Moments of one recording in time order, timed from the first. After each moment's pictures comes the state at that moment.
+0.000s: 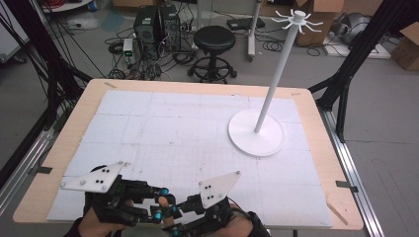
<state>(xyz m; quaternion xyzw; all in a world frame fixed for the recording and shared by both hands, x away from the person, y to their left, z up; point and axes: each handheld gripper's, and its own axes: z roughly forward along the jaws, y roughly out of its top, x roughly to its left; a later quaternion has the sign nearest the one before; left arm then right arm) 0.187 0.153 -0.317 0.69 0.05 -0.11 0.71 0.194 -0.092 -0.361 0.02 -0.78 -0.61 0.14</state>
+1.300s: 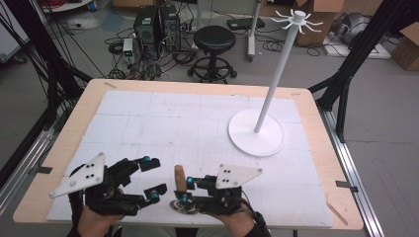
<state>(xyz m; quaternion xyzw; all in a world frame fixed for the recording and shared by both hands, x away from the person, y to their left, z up) 0.191 0.177 -0.319 0.67 0.20 0.09 0.71 0.209 -0.120 -0.355 -0.14 -0.75 -0.65 0.00</state>
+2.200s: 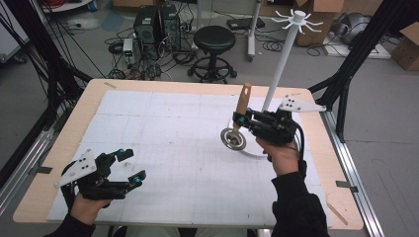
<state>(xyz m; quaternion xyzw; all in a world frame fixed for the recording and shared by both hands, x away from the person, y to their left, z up) 0.225 0.225 -0.377 0.69 0.27 0.16 0.65 0.320 -0.229 -0.278 -0.27 -0.70 -0.65 -0.09</state>
